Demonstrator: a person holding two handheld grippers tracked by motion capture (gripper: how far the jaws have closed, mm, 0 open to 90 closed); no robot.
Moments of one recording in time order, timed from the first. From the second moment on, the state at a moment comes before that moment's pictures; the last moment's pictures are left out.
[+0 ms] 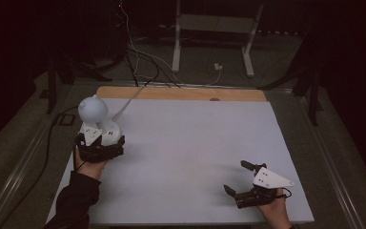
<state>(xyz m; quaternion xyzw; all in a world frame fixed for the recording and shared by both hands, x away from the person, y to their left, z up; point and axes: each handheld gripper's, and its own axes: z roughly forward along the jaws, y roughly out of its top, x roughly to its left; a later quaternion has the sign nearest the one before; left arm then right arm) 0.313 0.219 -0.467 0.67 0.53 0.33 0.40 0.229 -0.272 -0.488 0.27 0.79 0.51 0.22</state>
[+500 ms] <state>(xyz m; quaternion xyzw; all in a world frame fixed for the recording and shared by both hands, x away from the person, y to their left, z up) 0.326 0.223 -0.481 0.62 0.60 0.33 0.38 0.229 -0.273 -0.489 0.27 0.79 0.51 0.22</state>
